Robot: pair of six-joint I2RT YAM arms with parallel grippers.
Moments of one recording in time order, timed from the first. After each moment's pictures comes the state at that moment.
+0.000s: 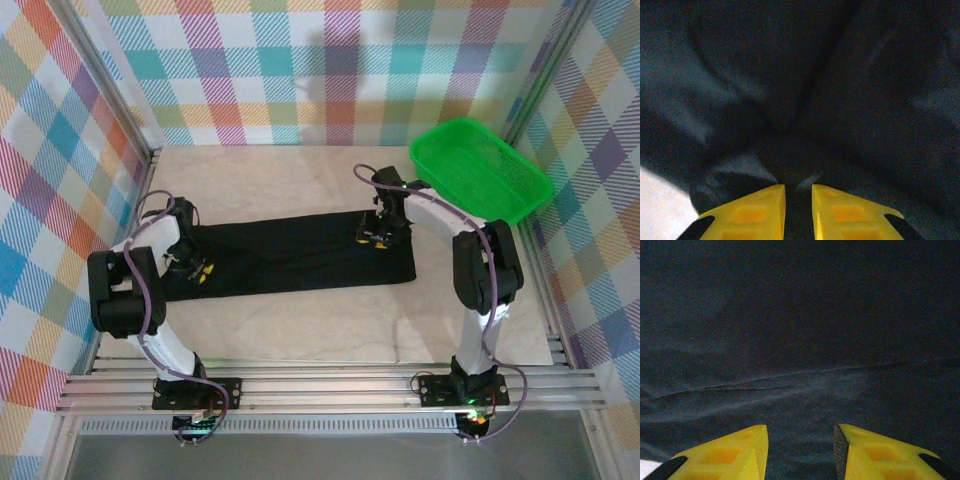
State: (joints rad) left arm 0.13 1.72 1.10 -0.92 0.05 -0.88; right arm 0.40 1.92 1.45 -0.84 -0.23 0.57
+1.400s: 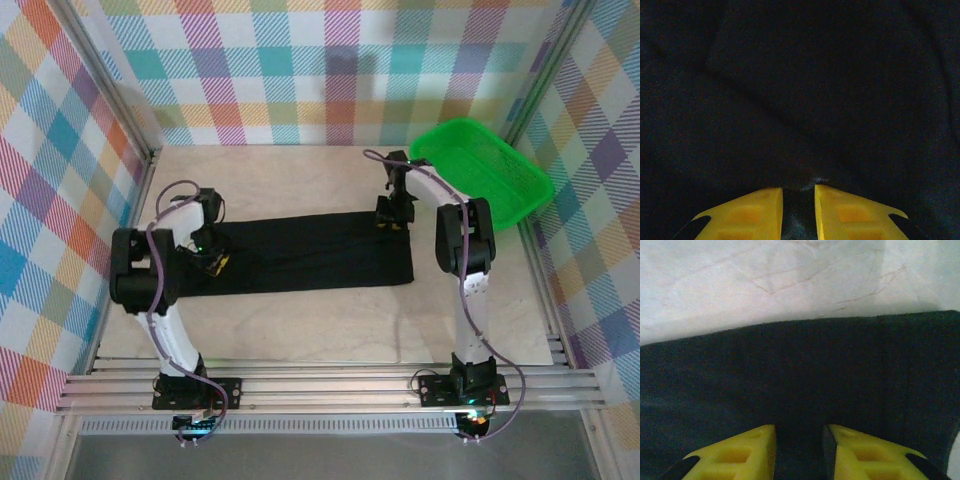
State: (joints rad) left arm -0.02 1.92 1.29 -1.00 -0.02 -1.14; right arm 0.27 2.29 1.87 -1.03 -0.11 0.39
